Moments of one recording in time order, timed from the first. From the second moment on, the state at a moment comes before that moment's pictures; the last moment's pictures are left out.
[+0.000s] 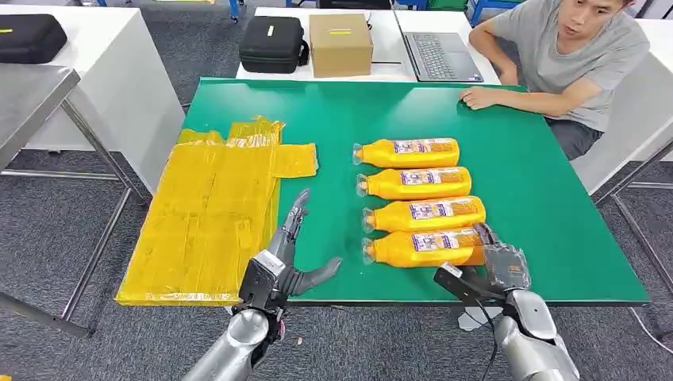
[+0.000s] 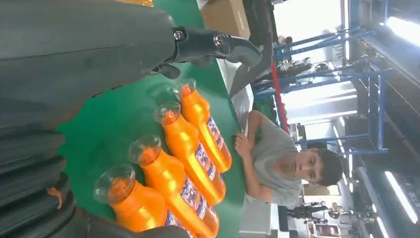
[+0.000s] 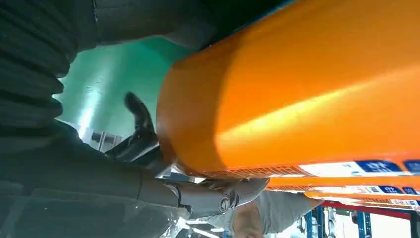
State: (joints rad) left arm -0.27 -0.25 -0.54 -0.99 -0.08 0.16 -0.63; right arm -0.29 -0.17 -0.05 -0.66 1.29 -0.44 -0.33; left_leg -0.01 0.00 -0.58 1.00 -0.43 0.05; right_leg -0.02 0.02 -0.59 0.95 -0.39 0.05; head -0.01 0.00
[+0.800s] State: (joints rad) left arm -0.28 -0.26 -0.56 -0.96 -0.05 0.16 -0.66; right arm -0.20 -0.15 -0.07 -0.75 1.06 -0.46 -0.57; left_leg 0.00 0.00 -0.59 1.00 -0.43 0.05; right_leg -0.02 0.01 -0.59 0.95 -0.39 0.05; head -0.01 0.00
